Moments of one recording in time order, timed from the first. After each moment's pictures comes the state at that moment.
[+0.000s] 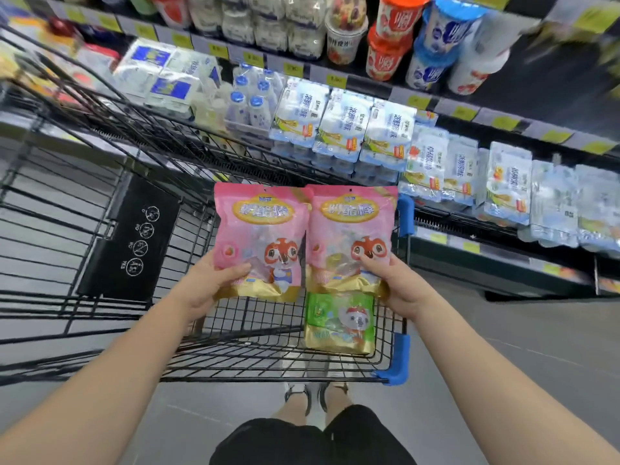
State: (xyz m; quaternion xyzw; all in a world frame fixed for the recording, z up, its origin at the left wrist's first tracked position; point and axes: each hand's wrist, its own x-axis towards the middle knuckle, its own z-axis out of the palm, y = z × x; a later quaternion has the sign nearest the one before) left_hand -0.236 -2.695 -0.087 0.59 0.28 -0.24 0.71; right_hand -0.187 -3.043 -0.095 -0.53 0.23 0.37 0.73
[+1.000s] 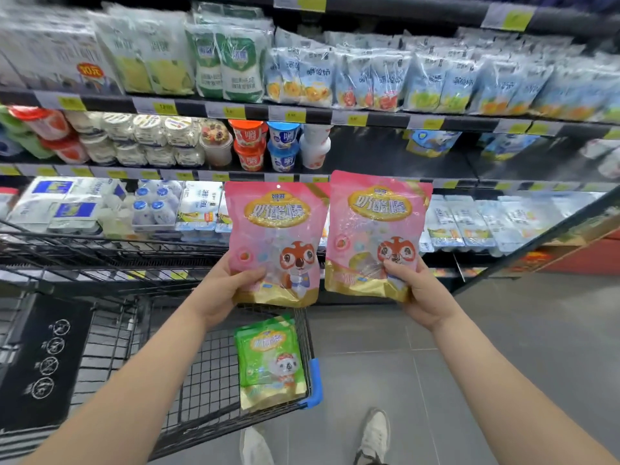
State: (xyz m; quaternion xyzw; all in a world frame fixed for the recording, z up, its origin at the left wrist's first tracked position) left_hand -0.172 -2.882 0.038 0.58 0.03 -0.26 0.77; right_hand -0.241 -3.220 0.071 -0.52 0.19 0.08 0.83
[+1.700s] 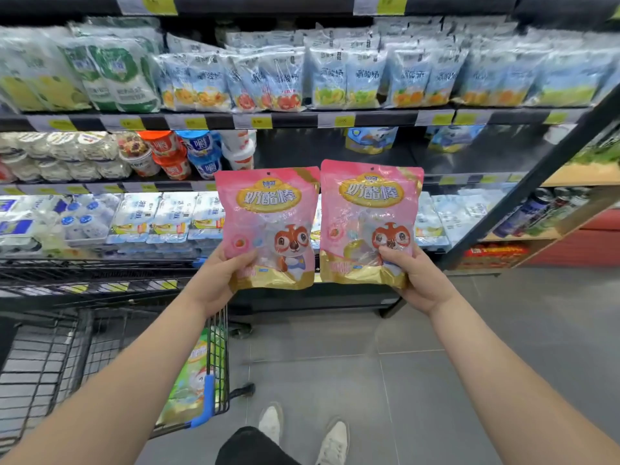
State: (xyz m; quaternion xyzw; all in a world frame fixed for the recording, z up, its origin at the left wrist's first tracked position) left_hand -0.169 -3.126 0.062 0.56 0.07 -0.25 0.78; right_hand -0.241 -3.457 0.085 -0.52 0.17 0.09 0.83
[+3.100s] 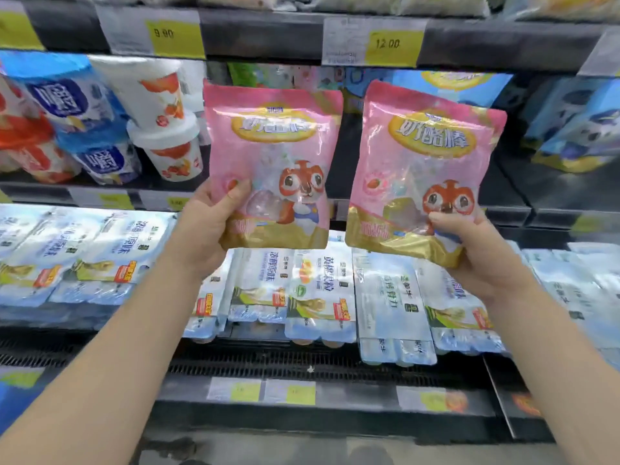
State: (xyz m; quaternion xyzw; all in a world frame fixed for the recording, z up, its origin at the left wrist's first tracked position) left_hand 0.135 -3.245 -0.127 0.58 -0.01 -0.03 0.81; right_hand 0.071 -3.582 -0.127 -0.58 0.07 -0.02 0.81
